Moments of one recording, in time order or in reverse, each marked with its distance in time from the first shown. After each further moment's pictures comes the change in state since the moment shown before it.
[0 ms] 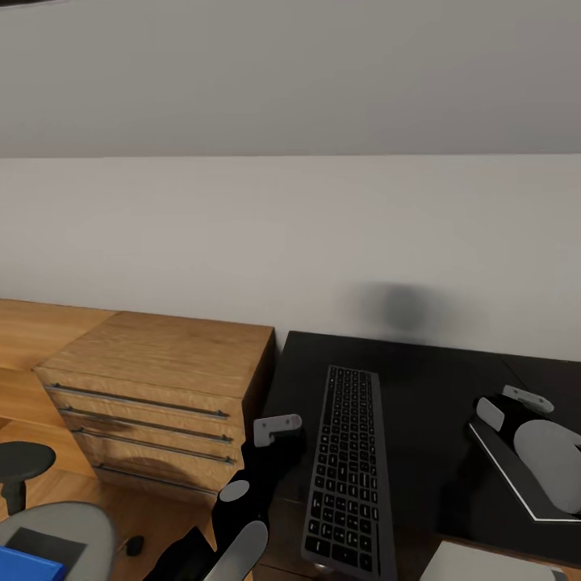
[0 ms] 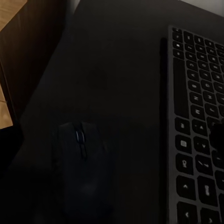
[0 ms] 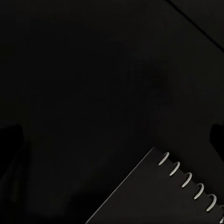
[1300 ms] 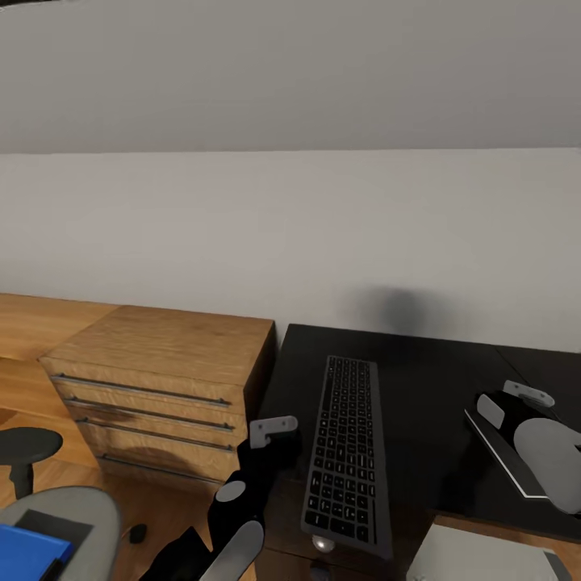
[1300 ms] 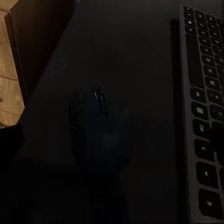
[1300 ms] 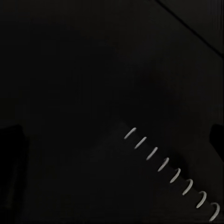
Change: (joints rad) left arm 0.000 0.020 0.002 0.007 0.002 0.000 0.000; right arm -0.001 0.002 0.011 -0.027 0.006 -0.007 0.000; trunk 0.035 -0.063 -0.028
